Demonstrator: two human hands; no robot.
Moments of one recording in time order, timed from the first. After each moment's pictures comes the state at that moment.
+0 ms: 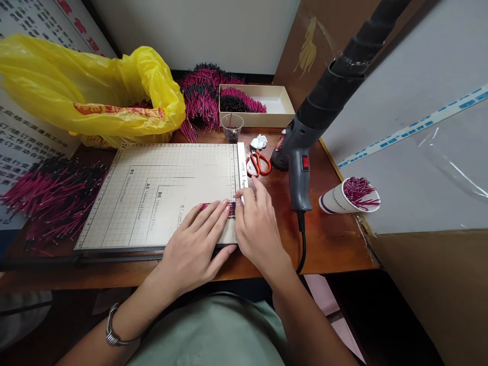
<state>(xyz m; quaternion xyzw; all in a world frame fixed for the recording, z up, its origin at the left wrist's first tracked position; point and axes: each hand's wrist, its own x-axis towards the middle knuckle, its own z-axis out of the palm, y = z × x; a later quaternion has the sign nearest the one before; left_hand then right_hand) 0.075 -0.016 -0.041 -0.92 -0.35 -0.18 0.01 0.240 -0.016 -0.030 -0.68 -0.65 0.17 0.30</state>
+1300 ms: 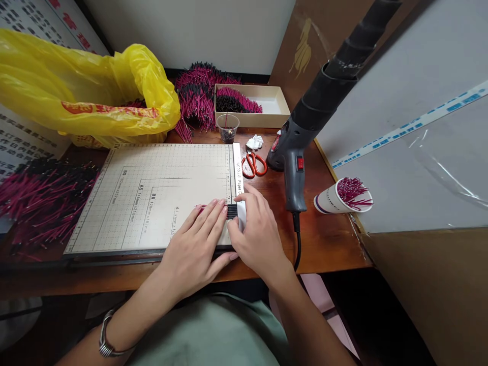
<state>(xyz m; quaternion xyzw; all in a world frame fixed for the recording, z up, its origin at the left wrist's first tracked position) 0.082 -0.019 -0.044 -0.92 -0.35 -0.16 0.04 0.247 -0.026 -0.031 -0.67 -0.65 0.14 0.33</state>
